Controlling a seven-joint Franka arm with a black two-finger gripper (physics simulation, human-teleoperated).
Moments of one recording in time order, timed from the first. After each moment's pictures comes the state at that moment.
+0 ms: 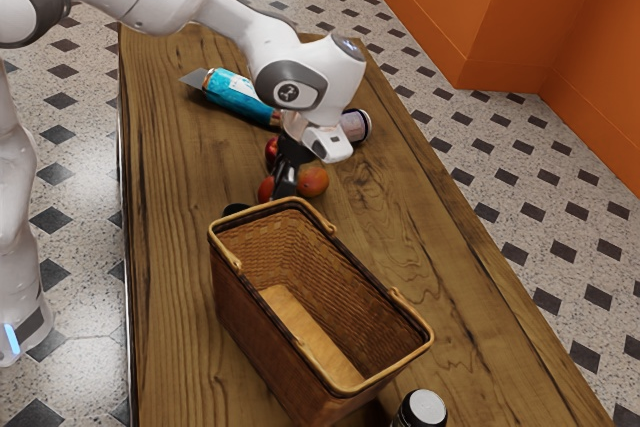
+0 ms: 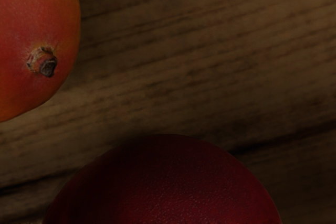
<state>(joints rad) -0.06 -0.11 0.11 -2.19 0.08 1.88 0.27</state>
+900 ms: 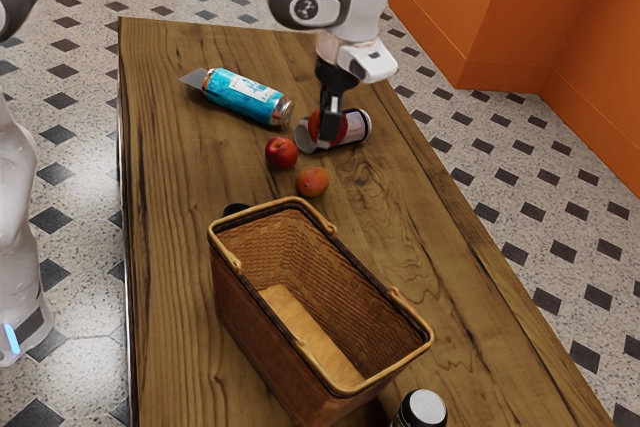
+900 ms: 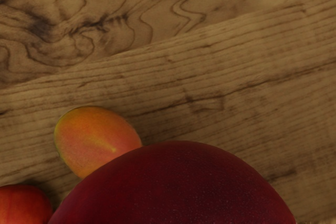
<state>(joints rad) -0.06 -0.19 0.02 -1.88 0.08 1.74 0.26</state>
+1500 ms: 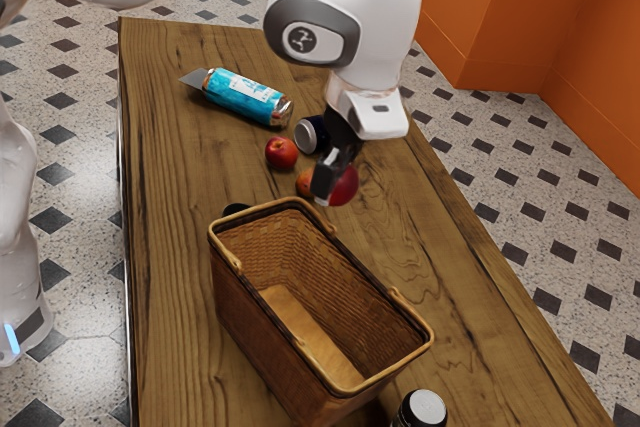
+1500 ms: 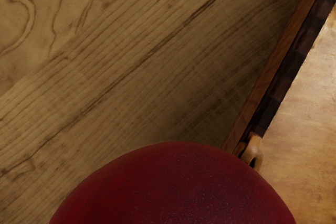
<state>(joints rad) -0.06 -0.21 -0.27 -1.85 0.00 1.67 0.38</state>
